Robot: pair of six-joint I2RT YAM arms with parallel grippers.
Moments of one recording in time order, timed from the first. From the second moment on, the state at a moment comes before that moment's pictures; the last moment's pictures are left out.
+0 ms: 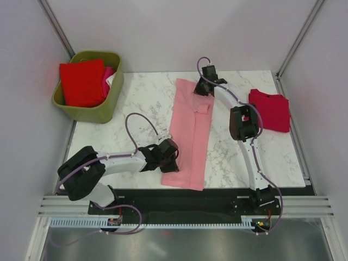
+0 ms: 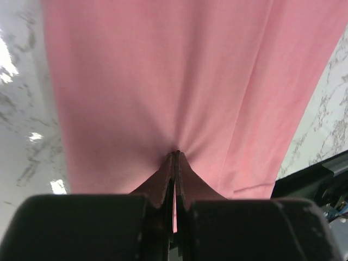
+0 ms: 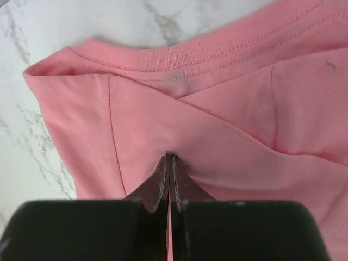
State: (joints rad) left arm -0.92 1.49 0.67 -0.18 -0.04 -0.99; right arm 0.29 2.61 2.27 -0.43 -0.01 0.66
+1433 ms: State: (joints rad) left arm -0.73 1.22 0.73 -0.31 0.00 -0.84; right arm 0.28 2.06 1.56 -0.23 -0.30 0.54
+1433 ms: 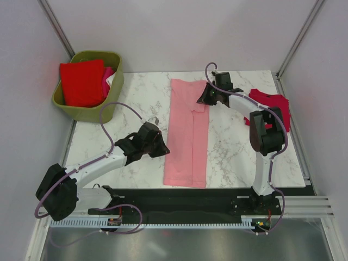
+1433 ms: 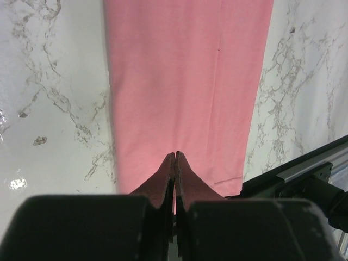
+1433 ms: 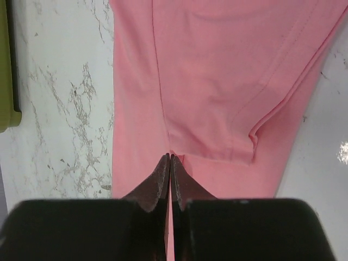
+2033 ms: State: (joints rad) left arm -0.66 1.35 0.70 -0.28 0.00 -0.84; right arm 0.18 2.36 1.68 -0.04 -0.45 0.71
